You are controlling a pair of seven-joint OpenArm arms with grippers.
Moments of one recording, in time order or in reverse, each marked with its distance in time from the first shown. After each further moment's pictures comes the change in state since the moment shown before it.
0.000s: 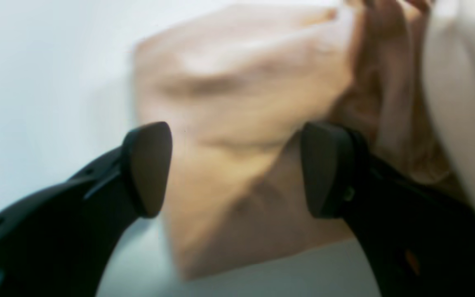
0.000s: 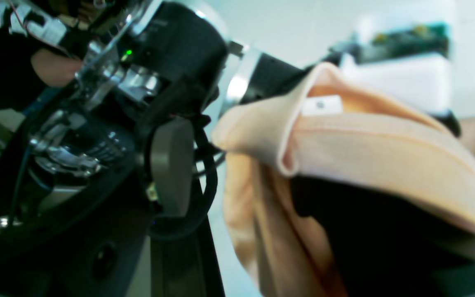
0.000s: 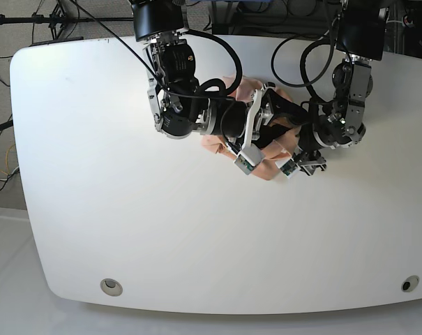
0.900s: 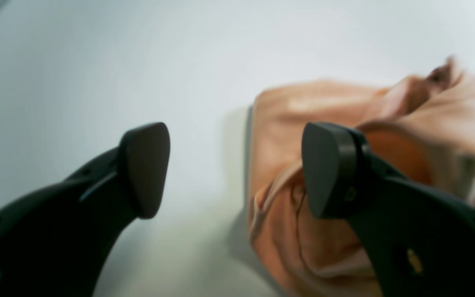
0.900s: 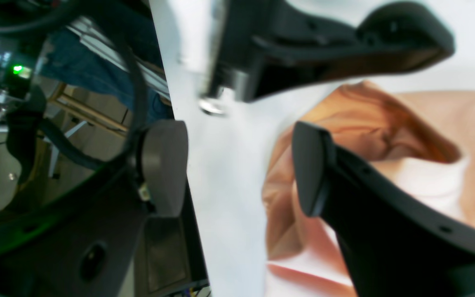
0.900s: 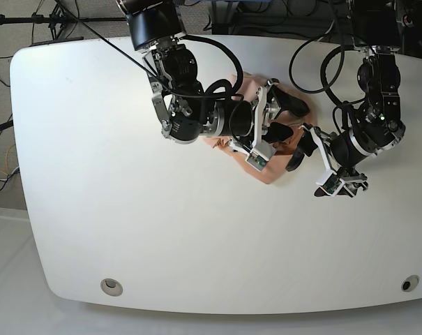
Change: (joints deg) left arm 2.8 -1.7 -13.7 15.8 -2.6 -1.0 1.7; right arm 2.7 2.8 -6.3 -0.7 -3.3 -0.4 -1.2
